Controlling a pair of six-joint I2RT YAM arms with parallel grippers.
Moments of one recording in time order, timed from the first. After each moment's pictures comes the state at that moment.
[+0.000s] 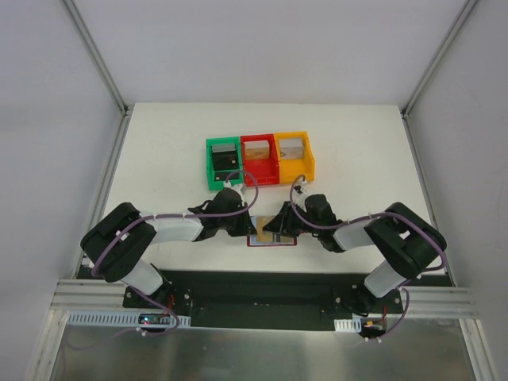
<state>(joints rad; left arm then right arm) -0.78 1.52 0.58 0.11 0.17 -0.84 0.69 1.60 0.39 0.68 -0.43 0.95</state>
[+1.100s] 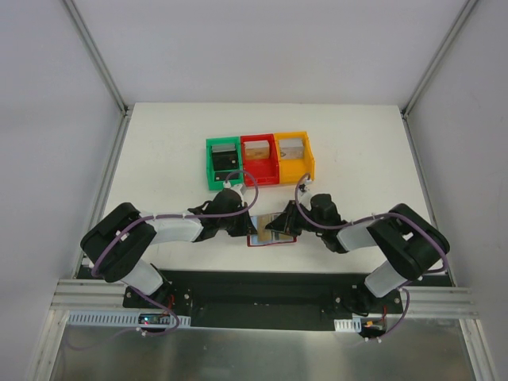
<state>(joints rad) -0.78 1.52 0.57 0.12 0.16 -0.84 0.65 1.58 0.36 0.75 -0.50 1.00</state>
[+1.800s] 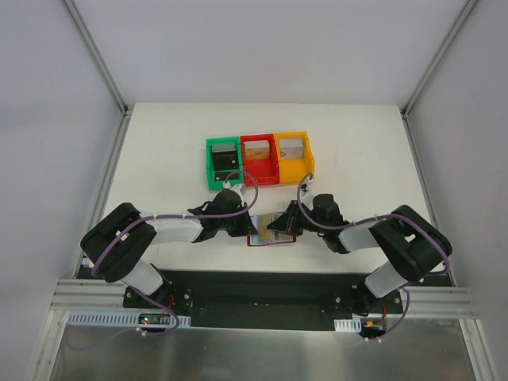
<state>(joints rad) -0.78 1.52 0.57 0.13 0.15 -0.84 0.63 1.56 0.35 0.76 -0.52 1.01</state>
